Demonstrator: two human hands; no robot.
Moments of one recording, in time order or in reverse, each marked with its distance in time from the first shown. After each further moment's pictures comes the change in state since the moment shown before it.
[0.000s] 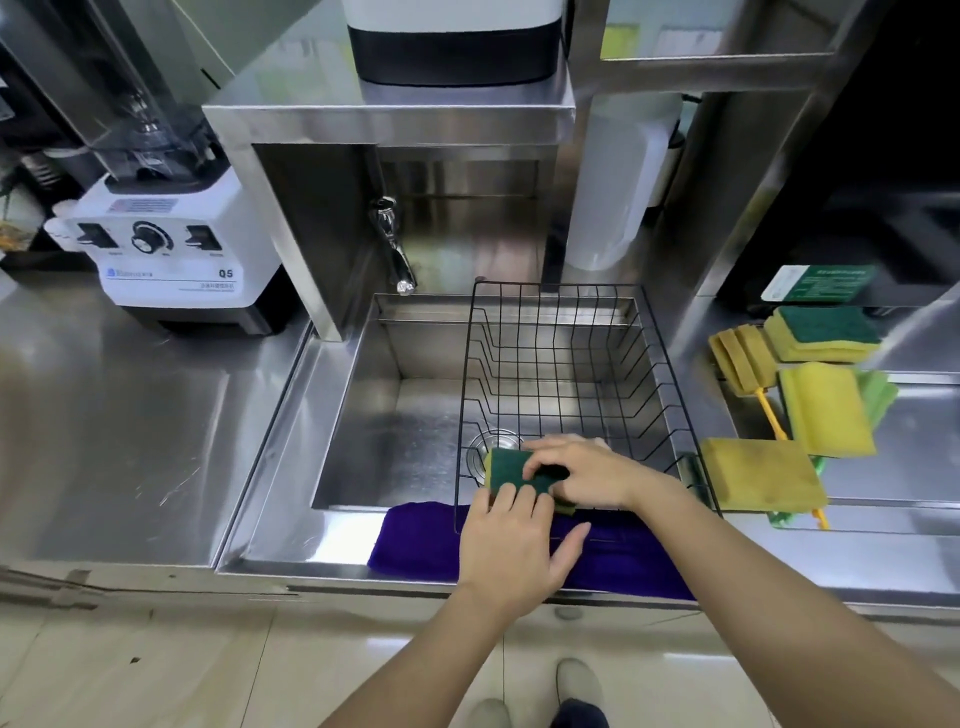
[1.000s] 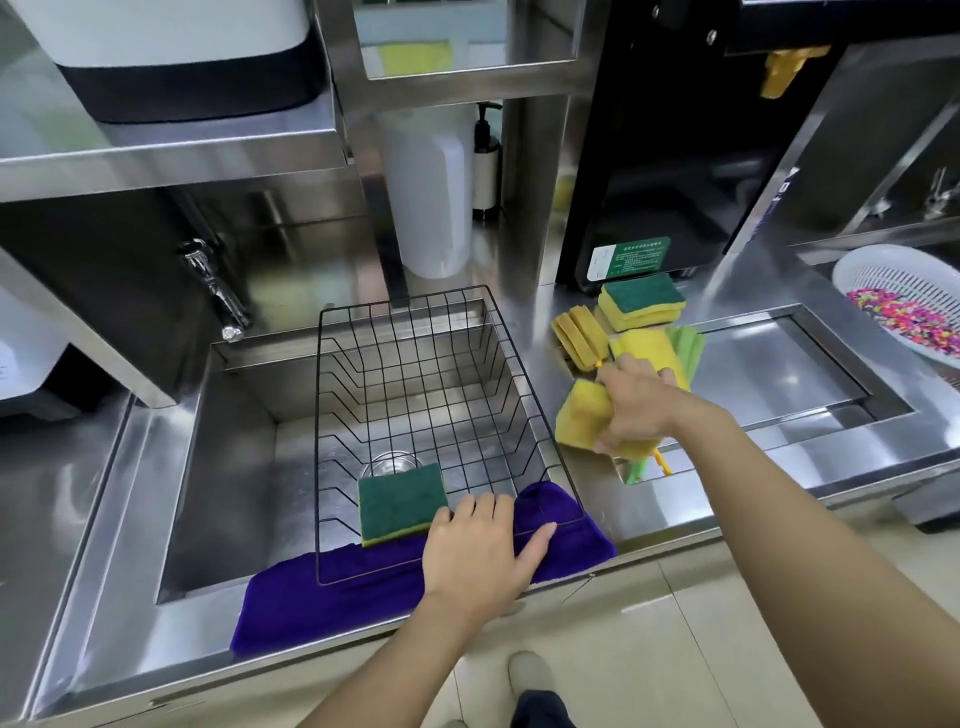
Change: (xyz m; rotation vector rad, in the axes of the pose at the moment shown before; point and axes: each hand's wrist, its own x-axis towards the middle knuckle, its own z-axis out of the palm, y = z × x) left_hand 0.031 0.073 0.010 -0.100 -0.110 0.115; right_hand -0.119 0.107 -0.076 -0.108 0.277 0.559
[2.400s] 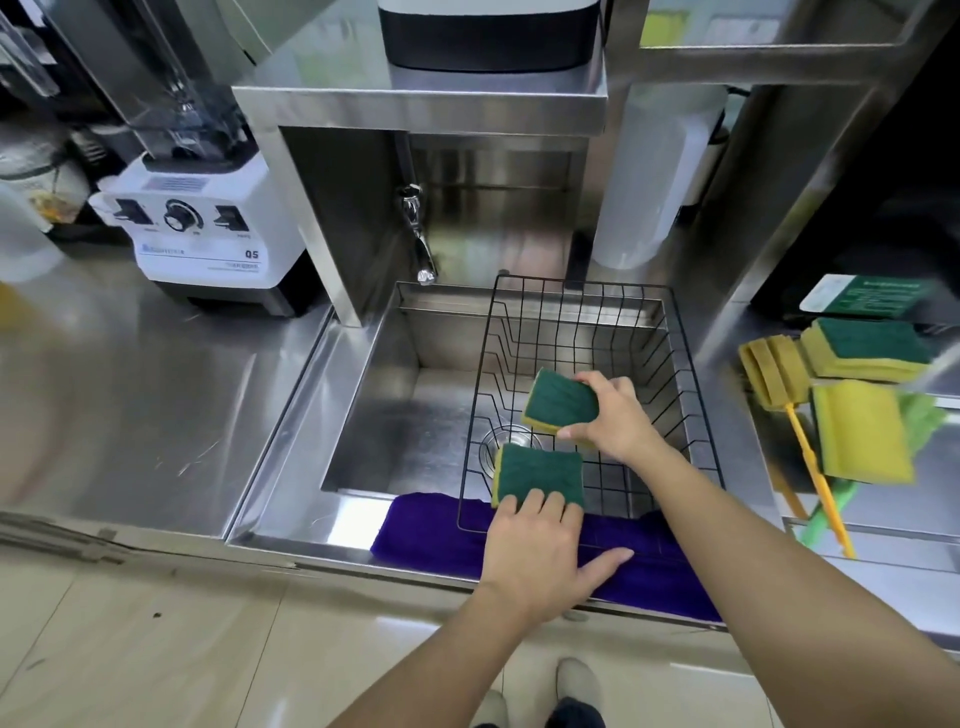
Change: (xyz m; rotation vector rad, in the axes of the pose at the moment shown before) left_hand -0.032 -0.048 -0.015 0.101 0.029 -0.139; right_hand 0.066 -0.155 0.072 0.554 0.012 -0.192
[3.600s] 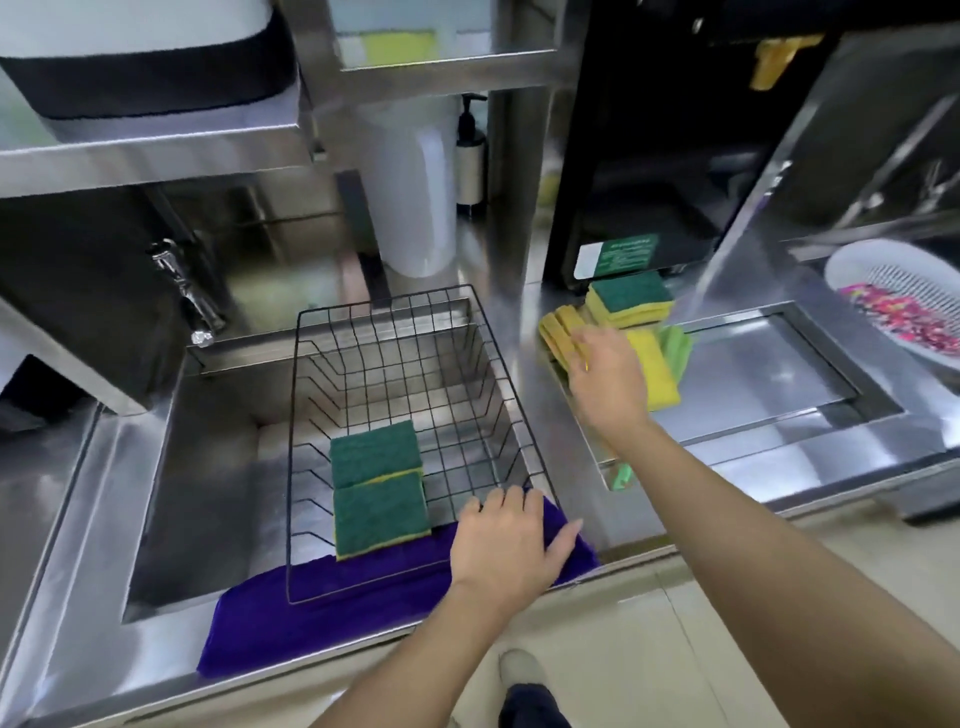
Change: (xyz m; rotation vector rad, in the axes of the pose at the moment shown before) left_hand 0.046 0.095 0.011 -0.097 -0.228 0.205; right_hand -0.053 0.084 -0.120 -0.229 0.703 0.055
